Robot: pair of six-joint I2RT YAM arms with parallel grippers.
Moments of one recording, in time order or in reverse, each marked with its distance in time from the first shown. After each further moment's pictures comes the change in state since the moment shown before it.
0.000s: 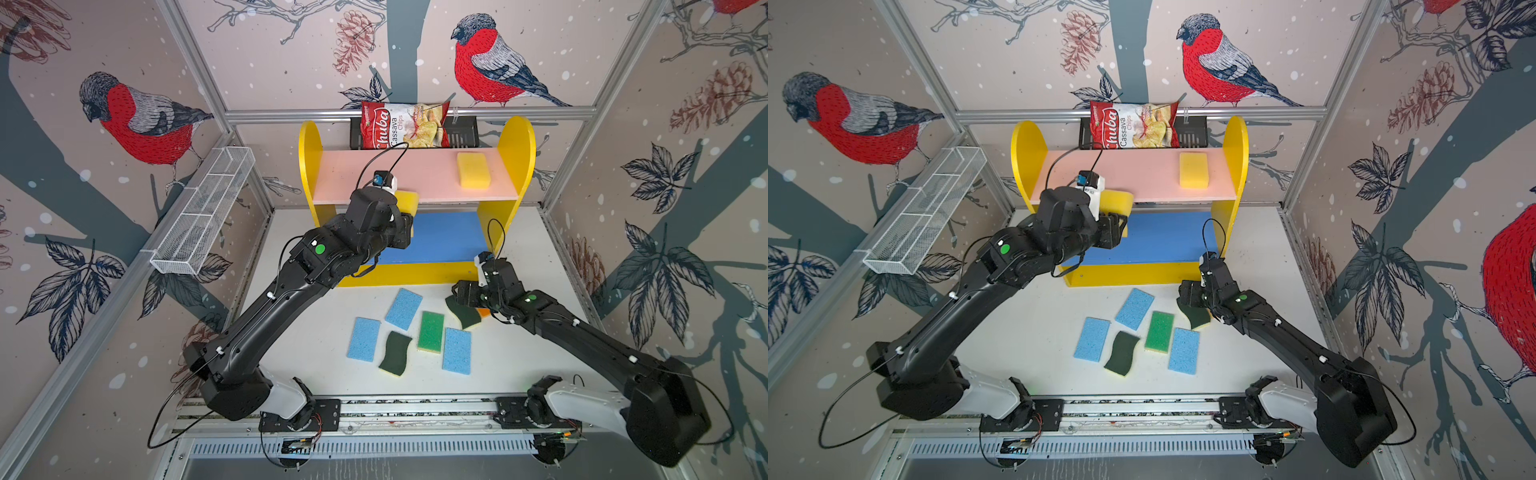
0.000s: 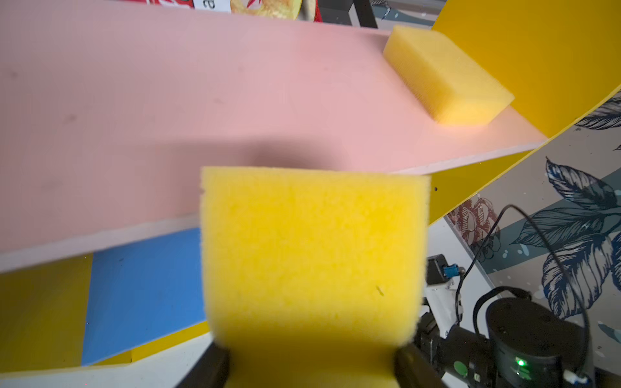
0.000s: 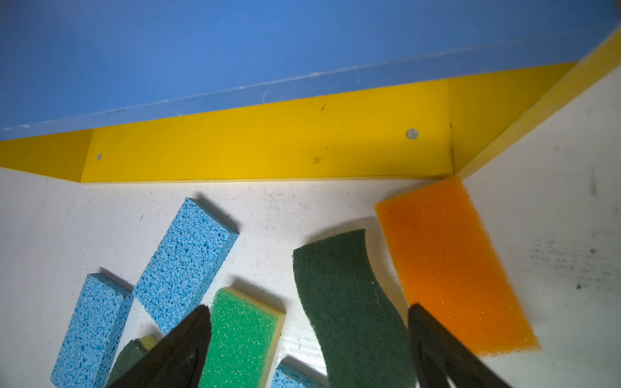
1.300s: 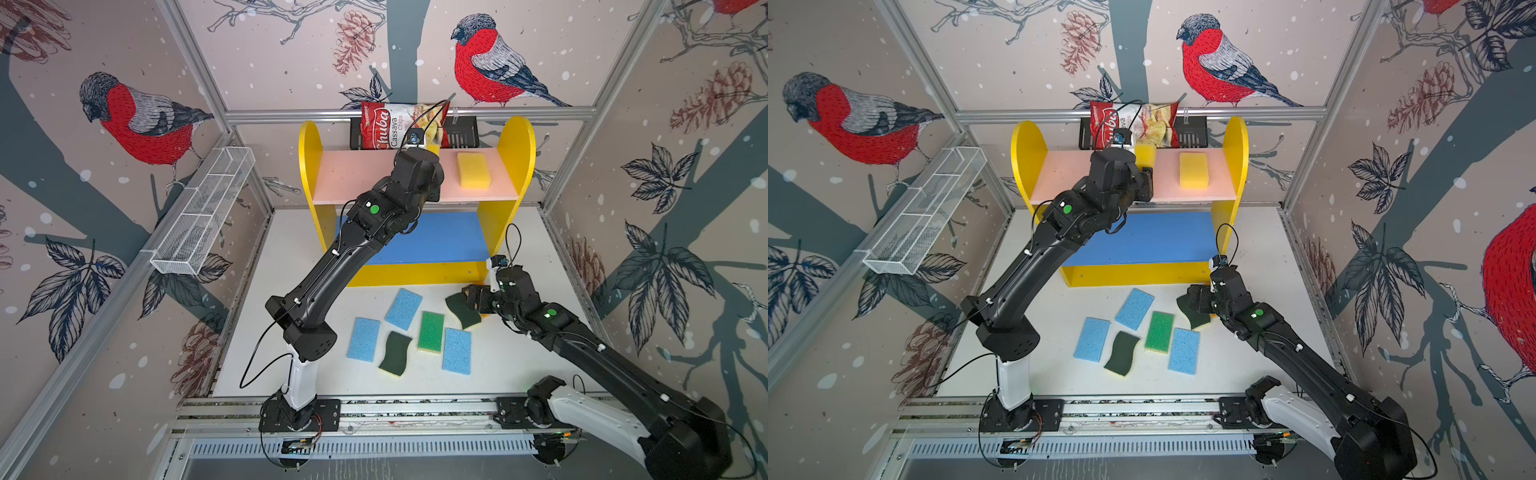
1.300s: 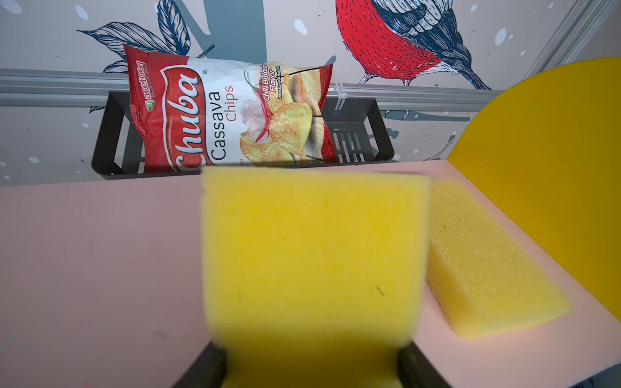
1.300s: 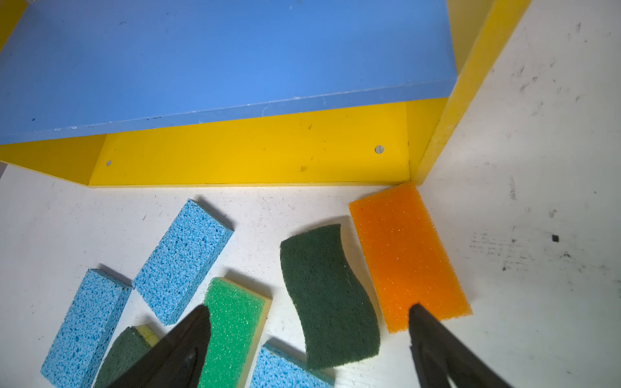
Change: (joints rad) left arm 0.012 0.461 0.557 0.047 -0.227 0.088; right arm 0.002 -0.187 -0.044 -0.070 0.062 -0.029
